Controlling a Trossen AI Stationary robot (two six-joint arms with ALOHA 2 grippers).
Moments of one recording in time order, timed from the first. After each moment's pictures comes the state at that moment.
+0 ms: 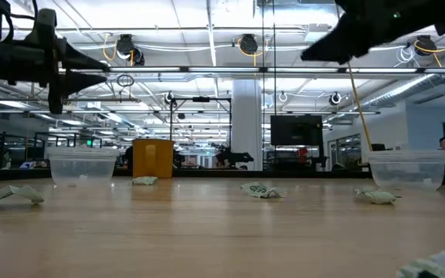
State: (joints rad) left arm 0.09 0.11 0.01 0.20 -0.34 -0.56; right arm 0.00 0.86 0.51 0.09 0.23 -0.10
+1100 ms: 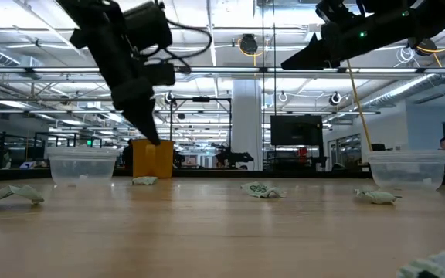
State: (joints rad) left arm 0.15 1.47 0.84 -0.41 -0.12 -0.06; right arm -0.14 1.01 0.51 0.30 0.26 -0.22
